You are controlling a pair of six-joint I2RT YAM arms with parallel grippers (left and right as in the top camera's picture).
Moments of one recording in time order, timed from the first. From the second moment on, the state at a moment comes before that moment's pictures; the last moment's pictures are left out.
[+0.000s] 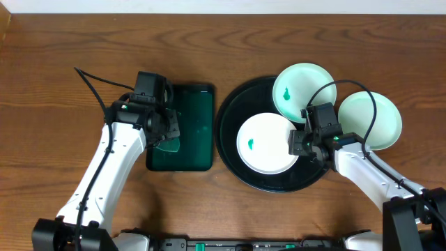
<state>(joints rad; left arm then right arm) -0.17 1.44 1.09 -0.93 0.02 -0.35 0.27 1.52 0.71 -0.35 -0.06 0.33</state>
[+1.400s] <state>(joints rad) -0.17 1.44 1.09 -0.94 0.02 -0.35 0.27 1.52 0.71 -0.33 -0.06 0.33</state>
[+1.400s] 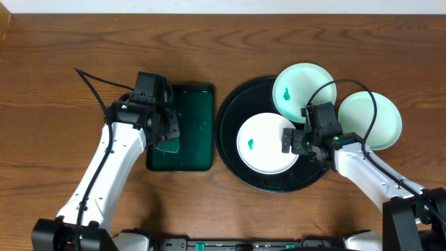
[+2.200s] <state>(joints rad) -0.17 1.44 1.09 -0.94 0.02 -0.36 0.27 1.52 0.71 -0.33 -0.06 0.33</state>
